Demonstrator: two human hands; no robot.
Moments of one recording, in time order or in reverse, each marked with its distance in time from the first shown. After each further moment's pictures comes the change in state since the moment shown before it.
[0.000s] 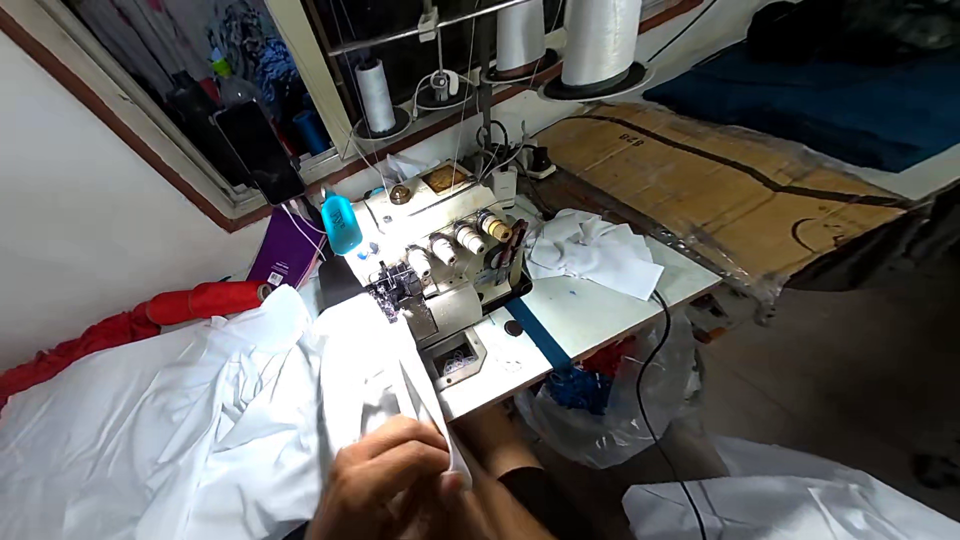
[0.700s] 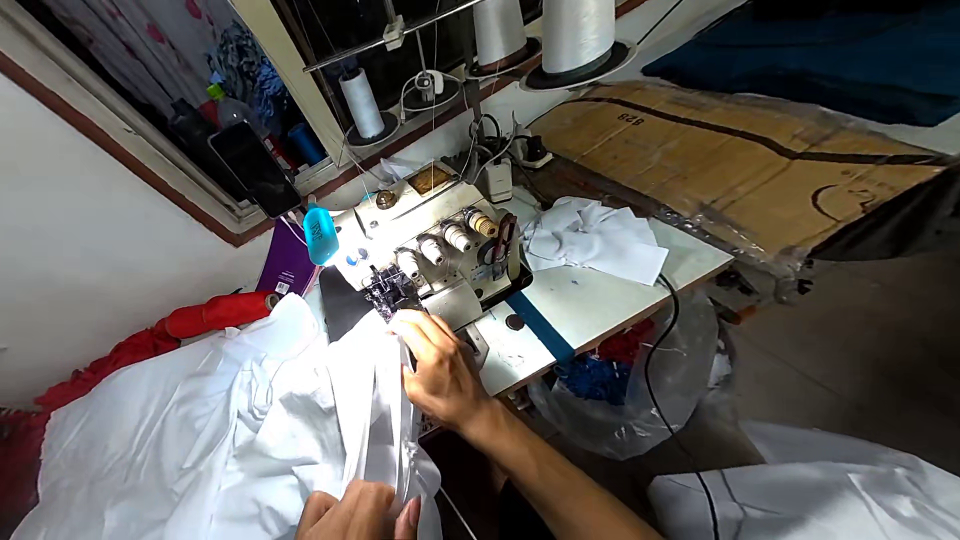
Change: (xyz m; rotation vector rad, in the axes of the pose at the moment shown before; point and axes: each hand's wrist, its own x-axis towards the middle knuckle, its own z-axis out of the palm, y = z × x) left_hand -0.031 0.056 0.019 0.796 -0.027 -0.448; right_hand 0.100 0.035 -0.019 -0.570 0.427 -0.367
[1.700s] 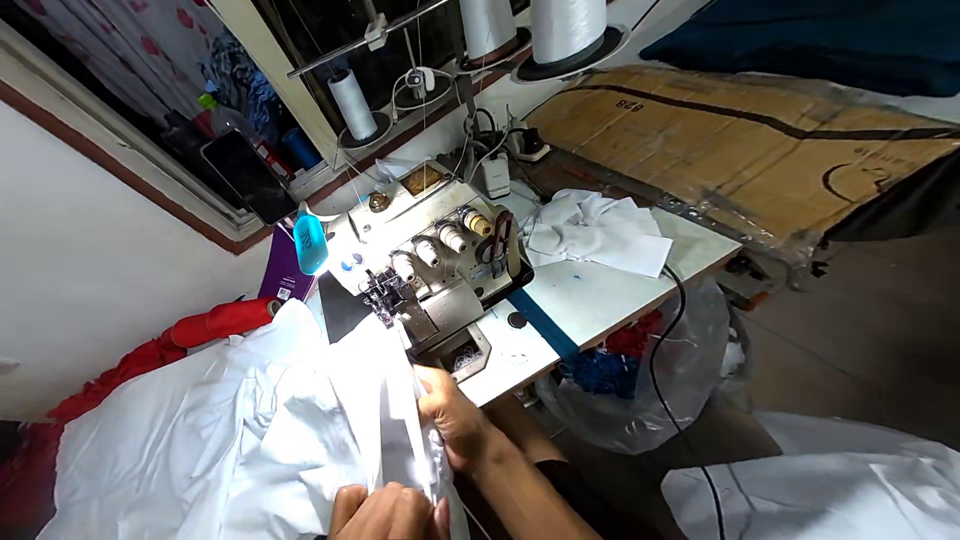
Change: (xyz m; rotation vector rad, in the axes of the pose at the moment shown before) left_hand 0.007 0.005 0.026 0.059 0.115 0.139; right_hand -0.027 -0.021 -0.011 1.358 -0.279 0.915
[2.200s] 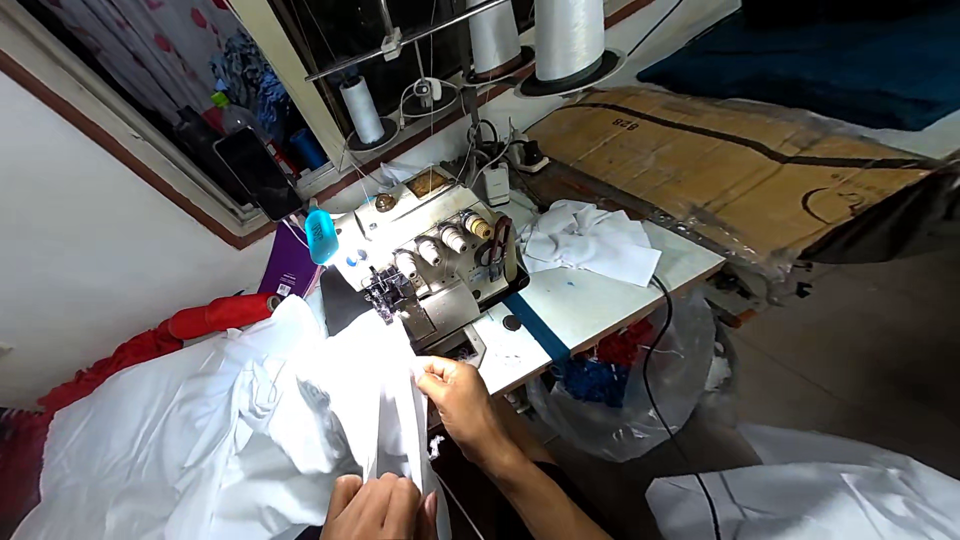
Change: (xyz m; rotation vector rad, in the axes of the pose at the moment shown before) left_hand -0.013 -0.004 0.009 0.097 -0.039 0.009; right_hand -0.005 -0.009 -0.012 -0.595 0.294 -0.075
